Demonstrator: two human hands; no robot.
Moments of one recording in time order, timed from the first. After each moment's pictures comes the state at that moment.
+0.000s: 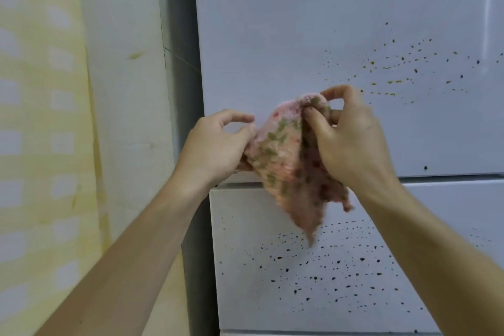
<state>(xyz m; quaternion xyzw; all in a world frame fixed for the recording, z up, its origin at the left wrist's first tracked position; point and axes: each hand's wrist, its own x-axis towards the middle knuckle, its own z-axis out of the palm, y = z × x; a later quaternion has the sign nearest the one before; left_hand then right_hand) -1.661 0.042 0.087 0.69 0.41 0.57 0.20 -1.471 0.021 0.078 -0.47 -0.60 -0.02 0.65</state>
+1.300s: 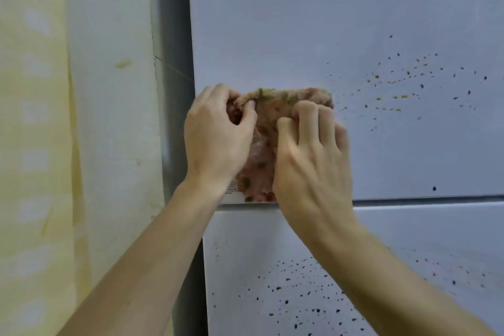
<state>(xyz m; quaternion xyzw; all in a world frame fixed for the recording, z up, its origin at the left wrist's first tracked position) -1.641 0.093 0.109 0.63 0.32 0.69 -0.17 -1.519 0.051 0.061 -0.47 -0.55 -0.49 0.48</state>
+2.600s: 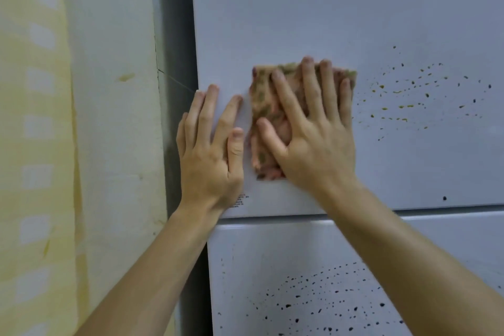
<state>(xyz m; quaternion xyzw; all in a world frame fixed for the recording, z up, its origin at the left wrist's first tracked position) -1.665 0.136 0.081 0.65 0.29 0.63 -0.33 -1.495 0.113 0.104 -0.43 -0.52 -0.53 0.52</state>
